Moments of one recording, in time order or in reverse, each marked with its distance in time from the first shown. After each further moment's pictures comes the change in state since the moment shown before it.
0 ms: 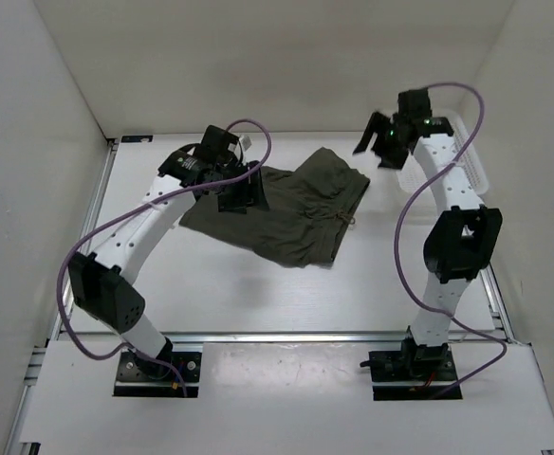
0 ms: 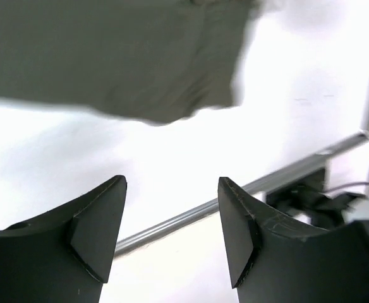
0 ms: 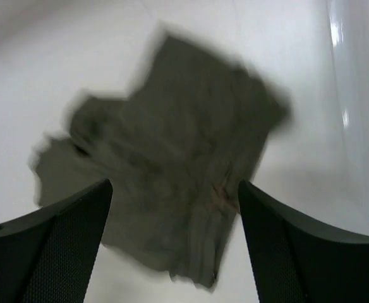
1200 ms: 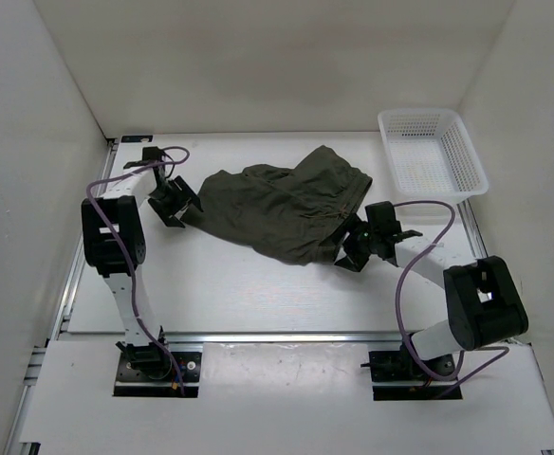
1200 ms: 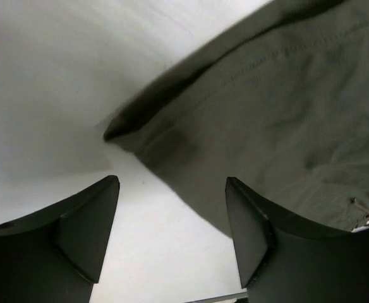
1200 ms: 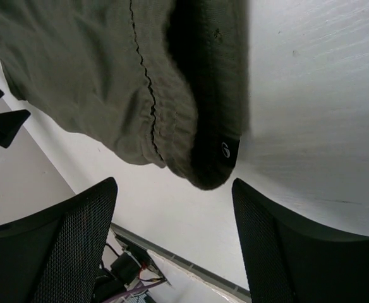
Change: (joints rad) left arm 0.567 0.453 -0.165 0.190 0.005 -0.111; right arm 0.227 -0.535 -1.397 0.705 -0.131 0.575
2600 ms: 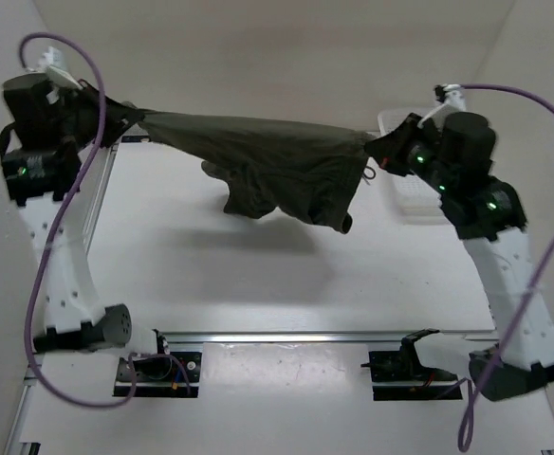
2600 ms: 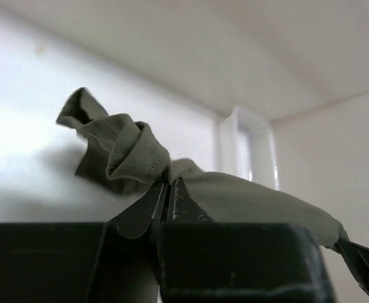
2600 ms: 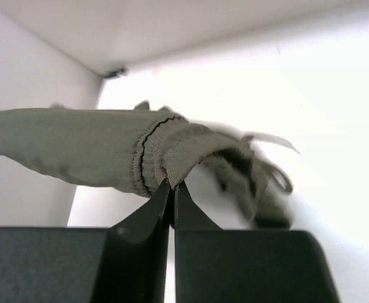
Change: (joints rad) left arm 0.114 -0.554 0.578 -0.198 0.182 -0.011; right arm 0.031 -0.239 0.943 -0.534 0.266 -0.489
